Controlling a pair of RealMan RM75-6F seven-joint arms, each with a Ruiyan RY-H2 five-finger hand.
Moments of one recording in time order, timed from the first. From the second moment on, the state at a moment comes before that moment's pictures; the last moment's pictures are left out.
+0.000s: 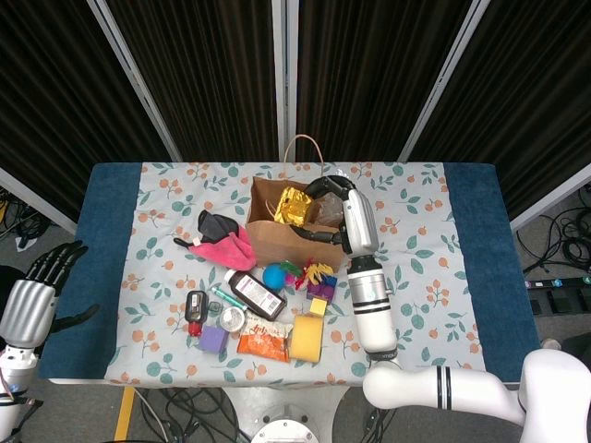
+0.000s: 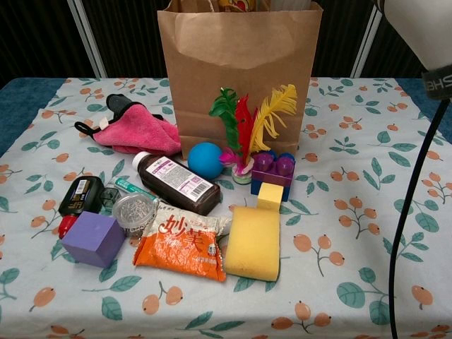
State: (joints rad) left arm -0.17 -1.26 -0.05 -1.32 1.65 1.64 -0.27; right arm 0.84 -1.74 0.58 -1.78 -0.93 1.38 -0.09
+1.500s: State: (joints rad) left arm -0.18 -1.25 -0.05 -1.34 1.65 1.63 -0.25; right arm 0.80 -1.58 0.57 -1.81 -1.24 1.26 0.10
